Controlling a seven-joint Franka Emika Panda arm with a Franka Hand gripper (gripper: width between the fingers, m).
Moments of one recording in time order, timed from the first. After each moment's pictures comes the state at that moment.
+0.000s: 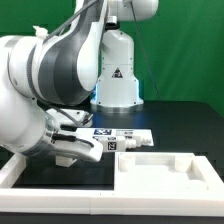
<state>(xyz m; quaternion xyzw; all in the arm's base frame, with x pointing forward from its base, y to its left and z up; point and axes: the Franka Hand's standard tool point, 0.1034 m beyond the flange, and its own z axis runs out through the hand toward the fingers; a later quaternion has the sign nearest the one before) 0.484 -0.123 0.007 -0.88 0.19 0.43 0.12</state>
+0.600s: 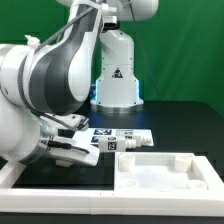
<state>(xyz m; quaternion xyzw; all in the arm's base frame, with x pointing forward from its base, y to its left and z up) 0.483 -0.128 0.004 -0.86 0.19 0.46 0.12</state>
